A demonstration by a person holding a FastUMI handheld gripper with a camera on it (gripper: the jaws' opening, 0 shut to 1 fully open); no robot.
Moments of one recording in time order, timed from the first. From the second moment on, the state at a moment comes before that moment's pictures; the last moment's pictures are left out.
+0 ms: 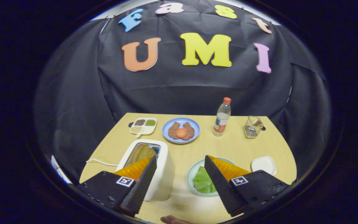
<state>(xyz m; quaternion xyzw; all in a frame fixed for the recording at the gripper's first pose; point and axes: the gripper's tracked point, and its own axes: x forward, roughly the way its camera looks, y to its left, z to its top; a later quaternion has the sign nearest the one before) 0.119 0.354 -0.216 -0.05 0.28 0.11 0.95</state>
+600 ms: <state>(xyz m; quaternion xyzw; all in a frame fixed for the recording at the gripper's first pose) 0.139 0.435 -0.263 -0.09 0.34 0.10 0.93</state>
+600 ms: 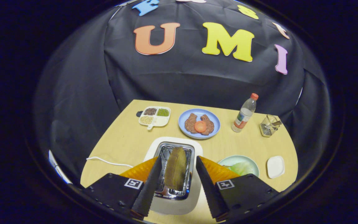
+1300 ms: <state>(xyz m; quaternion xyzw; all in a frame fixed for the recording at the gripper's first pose) 0.137 0.425 -0.258 -0.07 0.37 0.10 0.92</state>
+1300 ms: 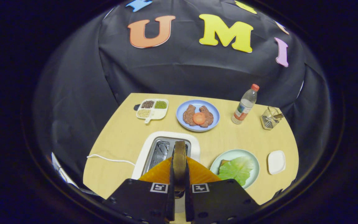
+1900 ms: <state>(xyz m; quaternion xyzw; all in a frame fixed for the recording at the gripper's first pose) 0.166 0.347 -0.203 0.06 0.35 0.06 0.93</state>
